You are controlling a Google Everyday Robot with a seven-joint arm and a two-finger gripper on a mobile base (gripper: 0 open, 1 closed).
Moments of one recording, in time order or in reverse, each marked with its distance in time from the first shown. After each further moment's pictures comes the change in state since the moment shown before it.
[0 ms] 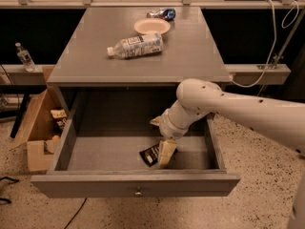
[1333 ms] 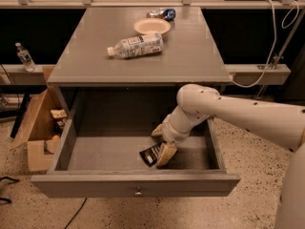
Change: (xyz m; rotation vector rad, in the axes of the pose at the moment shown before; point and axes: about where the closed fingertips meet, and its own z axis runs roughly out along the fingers) arm 0.026 0.010 0.021 -0.063 0.026 0.034
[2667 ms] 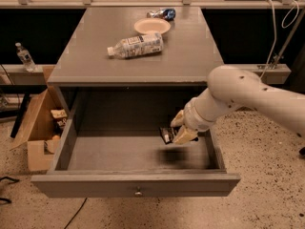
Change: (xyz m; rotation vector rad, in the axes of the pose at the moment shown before) arm 0.004 0.004 -0.106 0.178 0.005 -0.001
